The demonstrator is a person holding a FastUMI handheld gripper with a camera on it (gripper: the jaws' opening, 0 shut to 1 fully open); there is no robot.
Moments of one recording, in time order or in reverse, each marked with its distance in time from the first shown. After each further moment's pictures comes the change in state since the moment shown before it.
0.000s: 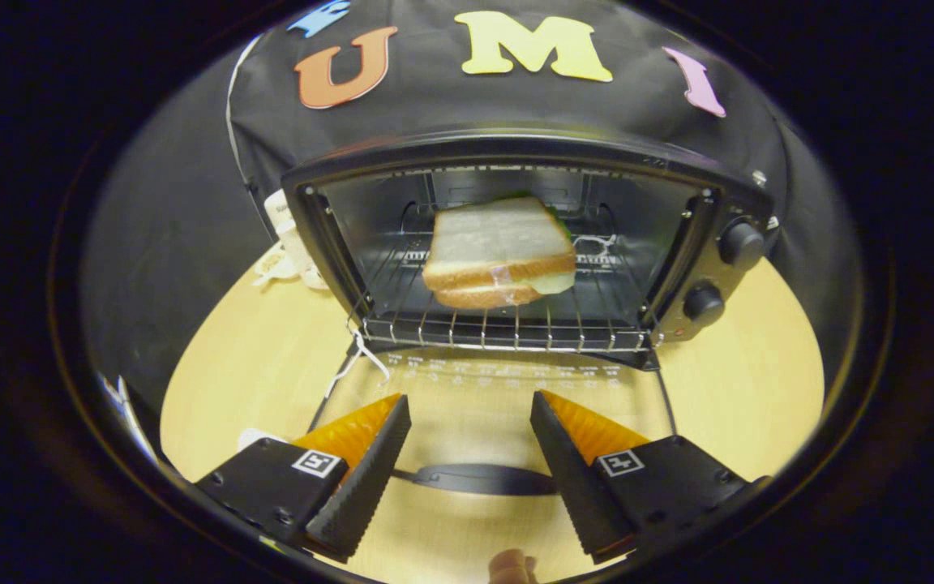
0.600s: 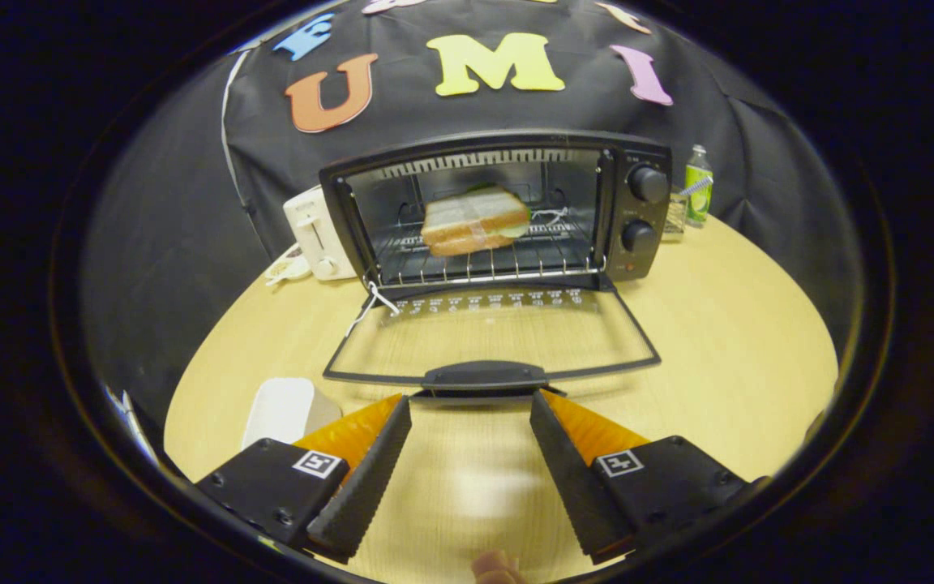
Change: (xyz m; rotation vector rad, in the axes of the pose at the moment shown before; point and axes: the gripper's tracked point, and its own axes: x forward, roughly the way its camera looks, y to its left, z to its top) arm -0.035 0.015 -0.068 0.143 -0.063 -0.001
